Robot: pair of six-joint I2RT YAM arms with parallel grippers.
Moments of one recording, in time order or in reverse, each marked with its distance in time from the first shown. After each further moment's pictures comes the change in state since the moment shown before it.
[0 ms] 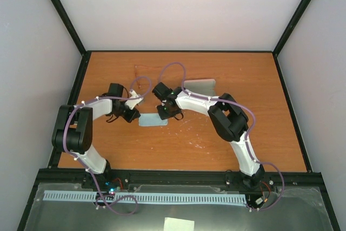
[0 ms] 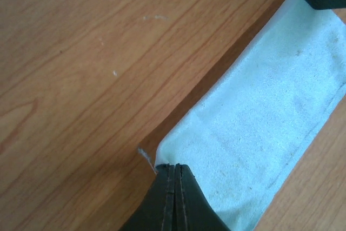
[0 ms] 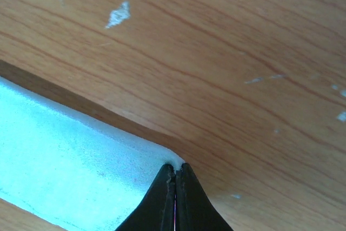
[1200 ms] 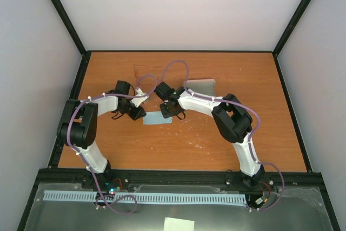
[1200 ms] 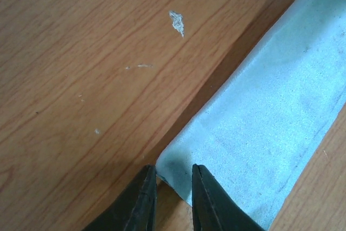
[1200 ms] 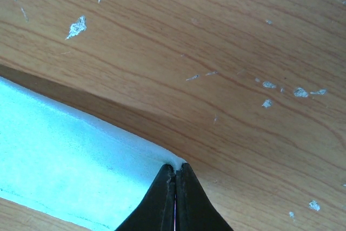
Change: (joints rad) left arm -0.070 0.079 0.078 0.018 -0.010 -0.039; right arm -0.004 -0.061 -0.053 0.001 0.119 0.015
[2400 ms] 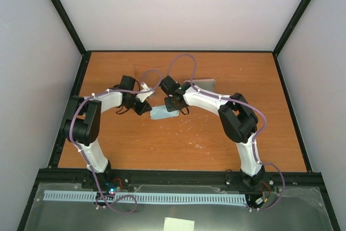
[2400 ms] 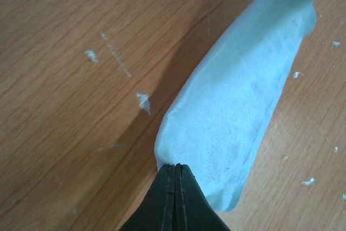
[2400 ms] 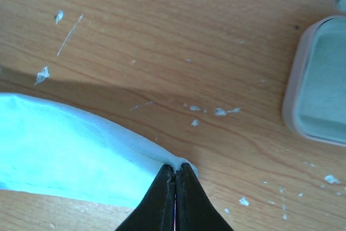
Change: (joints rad) left arm -0.039 0.037 0.095 -0.007 0.077 -0.031; right arm -0.045 -0.045 -0.003 -0.005 0.058 0.017
